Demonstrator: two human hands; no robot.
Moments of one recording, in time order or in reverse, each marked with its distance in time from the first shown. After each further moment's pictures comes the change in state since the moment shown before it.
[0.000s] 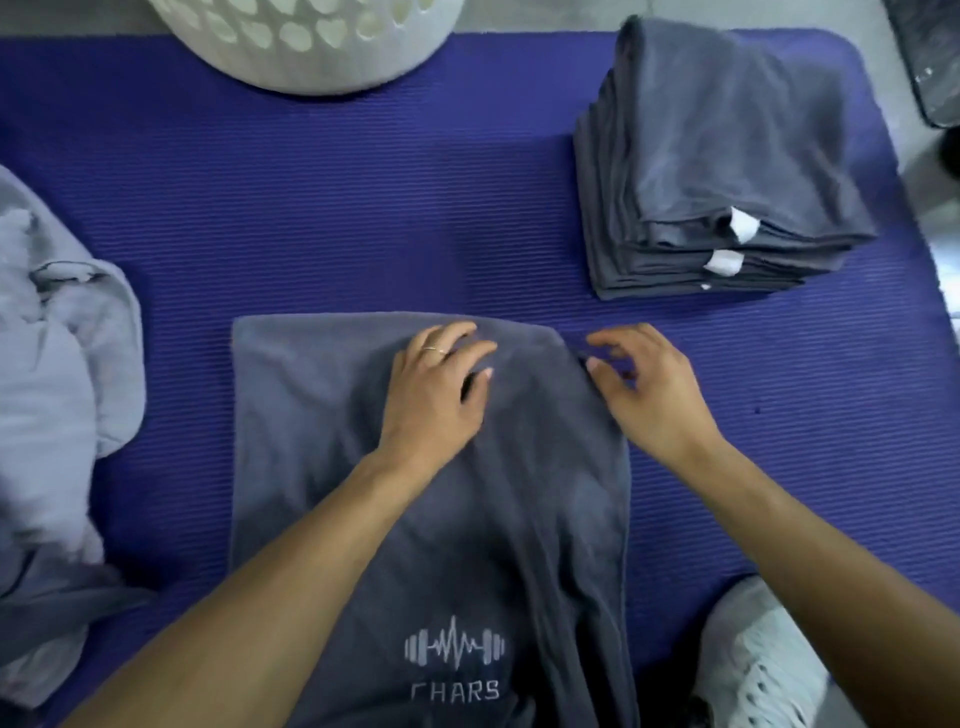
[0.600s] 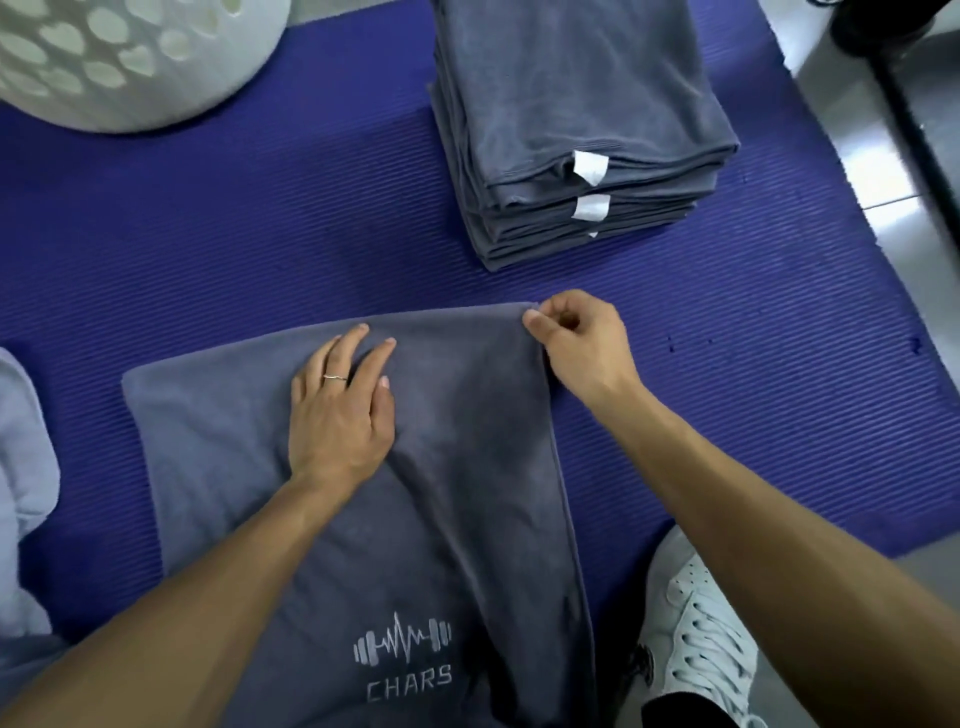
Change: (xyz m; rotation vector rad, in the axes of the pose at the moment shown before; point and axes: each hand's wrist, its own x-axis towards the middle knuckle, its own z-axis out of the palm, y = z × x) left_hand -0.009 0.005 0.011 0.359 -0.016 0.046; right_hand 0.003 0.031 -0.016 0.520 0.121 0.440
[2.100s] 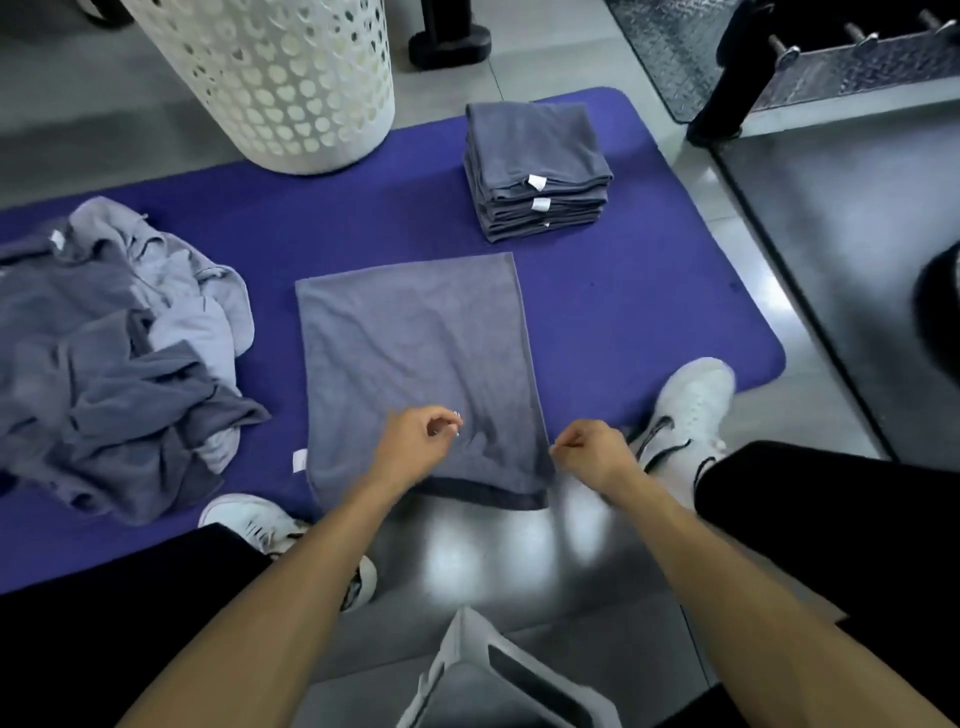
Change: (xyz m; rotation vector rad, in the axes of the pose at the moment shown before) left_hand -0.248 0.097 -0.146 -0.612 -0.307 -0.171; right_hand -0.329 0.072 -0.086 -0.434 -0.220 0.079
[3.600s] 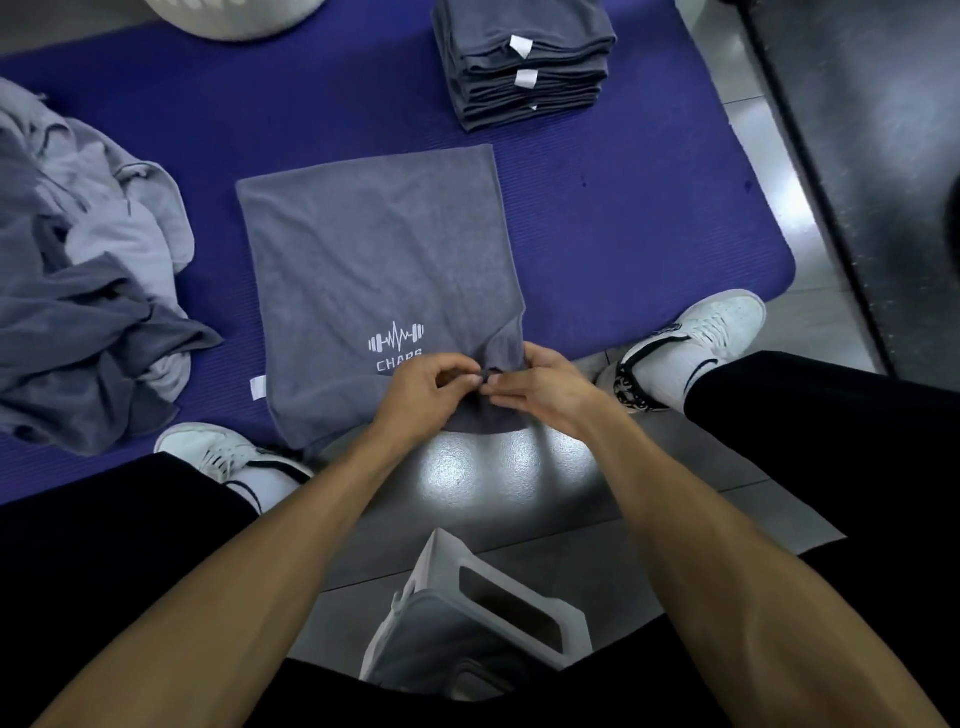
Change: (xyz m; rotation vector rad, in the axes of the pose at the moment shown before) left_hand -0.015 0.020 0.050 -0.161 -0.051 0.007; right_hand 0.022 0.007 0.032 0.991 -0.483 0.021
